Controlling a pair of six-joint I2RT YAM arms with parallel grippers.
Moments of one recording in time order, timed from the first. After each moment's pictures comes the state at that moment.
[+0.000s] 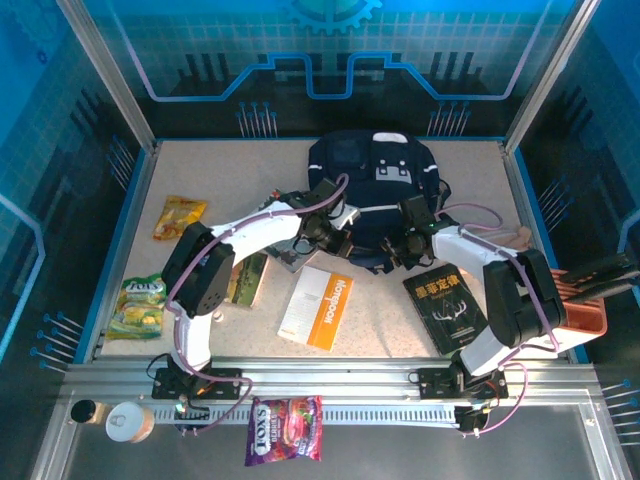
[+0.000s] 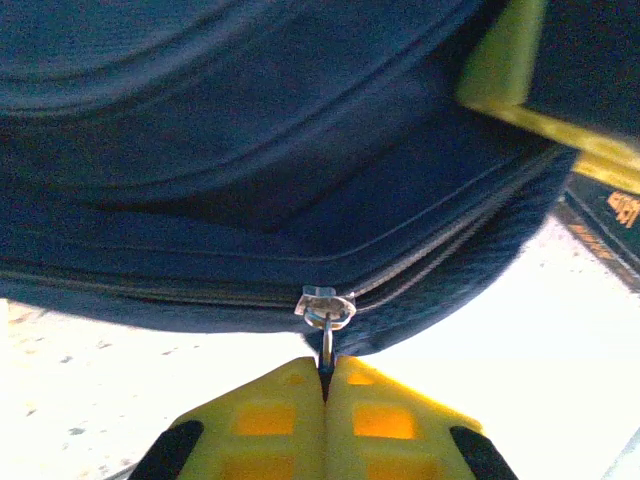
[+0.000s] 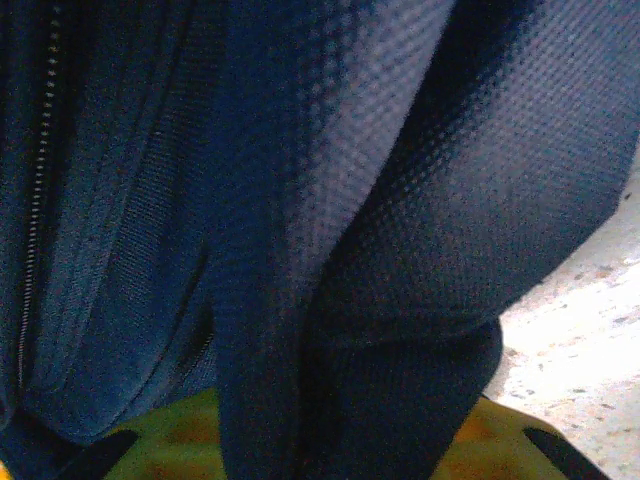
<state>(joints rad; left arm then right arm) -0.63 1.96 1.49 -0.68 0.34 -0.20 0.31 1.59 0.91 -0.43 -0.13 1.25</state>
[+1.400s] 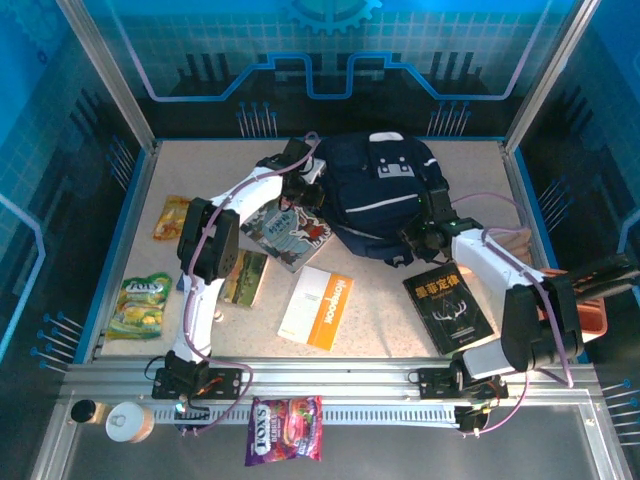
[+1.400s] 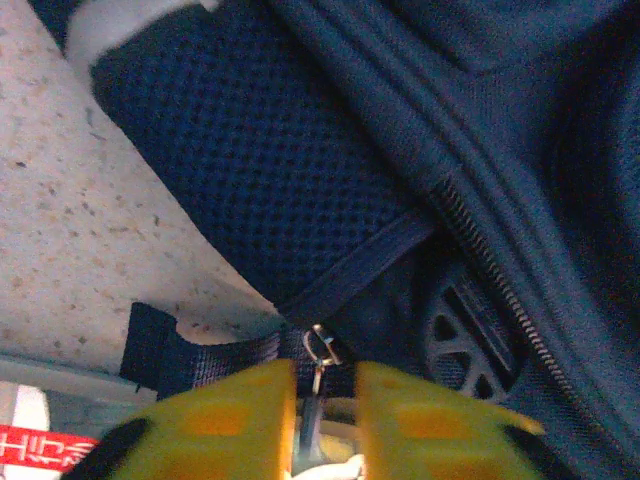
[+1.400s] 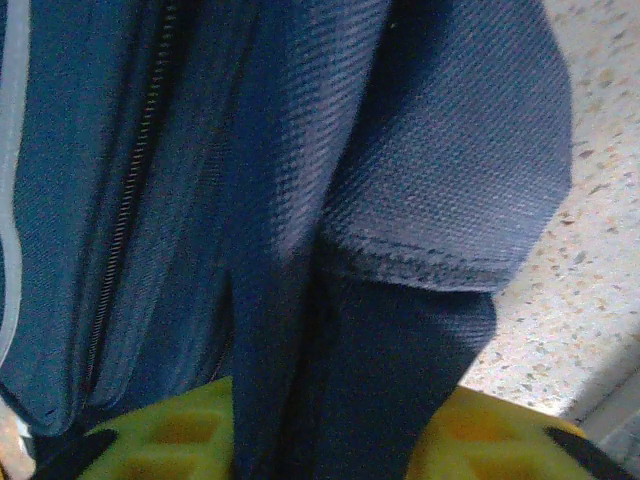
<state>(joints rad) -0.36 2.26 1.86 -0.65 0.19 -0.09 0.23 1.46 0.91 -0.49 -0.08 1.09</state>
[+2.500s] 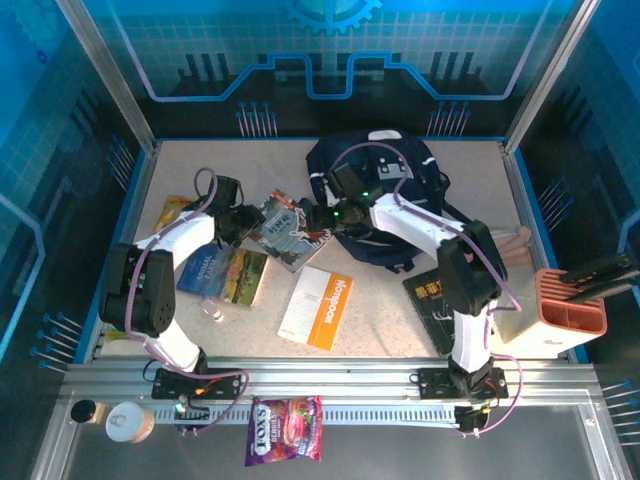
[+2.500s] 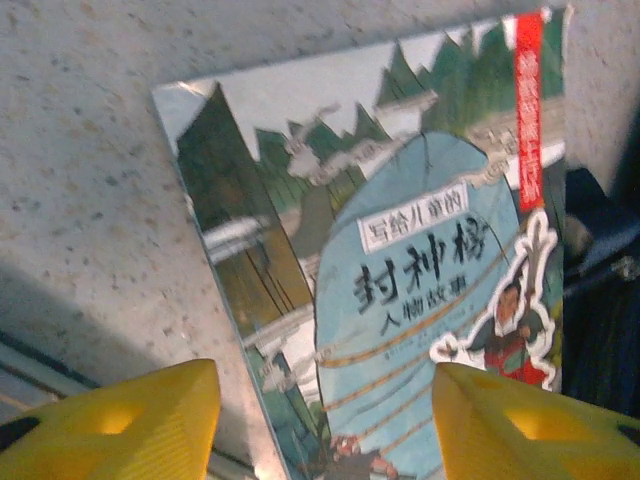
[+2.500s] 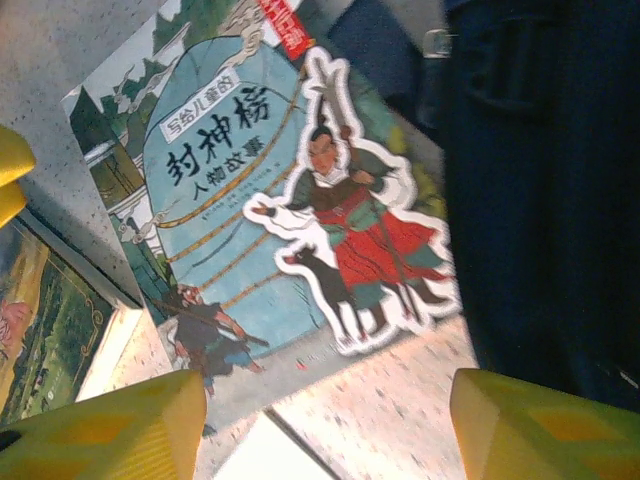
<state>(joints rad) -0.10 1.67 1.03 -0.41 0.17 -0.88 0.63 1.96 1.55 -0.58 -0.14 0.45</state>
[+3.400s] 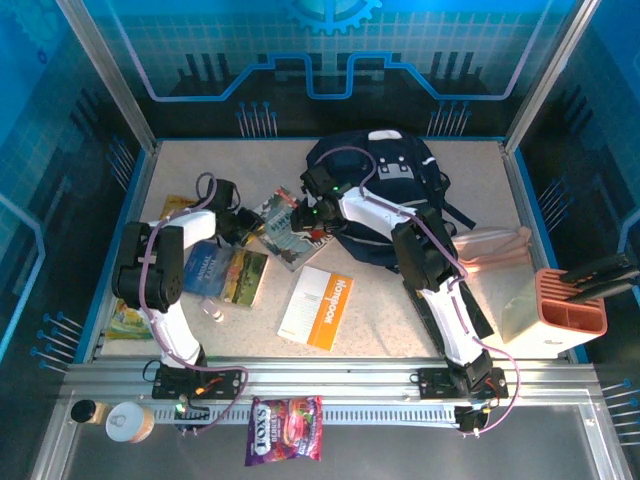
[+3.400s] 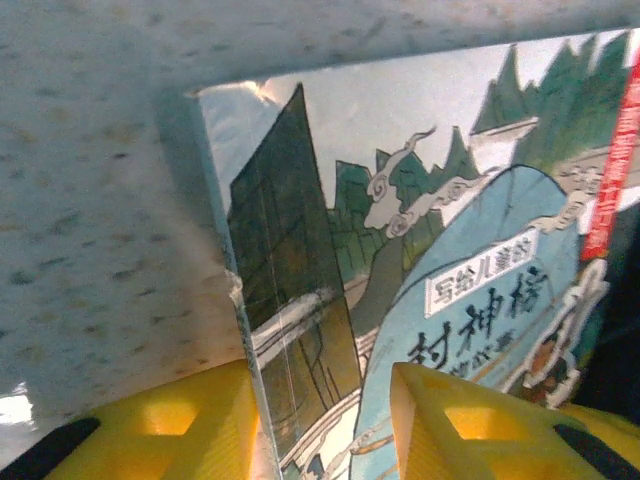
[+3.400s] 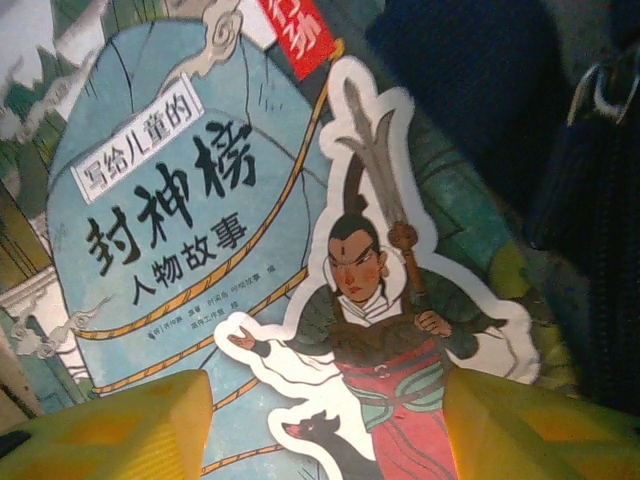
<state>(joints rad) -0.04 1.83 1.05 -0.27 0.35 -0.88 0.64 2.31 1.86 -0.65 -0.16 0.49</state>
